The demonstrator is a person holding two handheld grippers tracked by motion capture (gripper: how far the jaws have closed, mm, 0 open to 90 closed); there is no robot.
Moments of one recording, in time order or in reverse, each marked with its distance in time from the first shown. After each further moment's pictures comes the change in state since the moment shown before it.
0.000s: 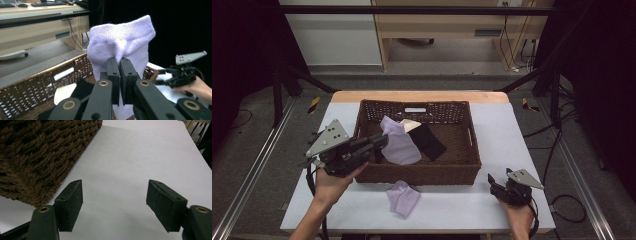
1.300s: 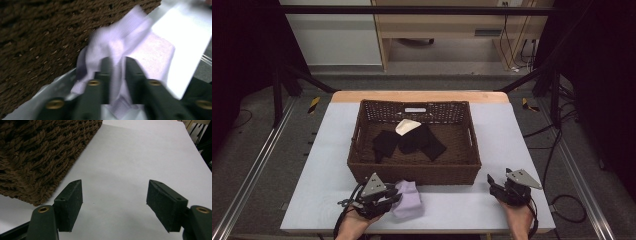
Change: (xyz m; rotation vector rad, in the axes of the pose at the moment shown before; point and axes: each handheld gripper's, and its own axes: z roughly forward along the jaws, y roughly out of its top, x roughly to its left) left arm -0.023 -0.161 0.057 0.414 -0.012 -0.072; right arm 0.002 0.000 0.001 0.008 -0.012 -0.024
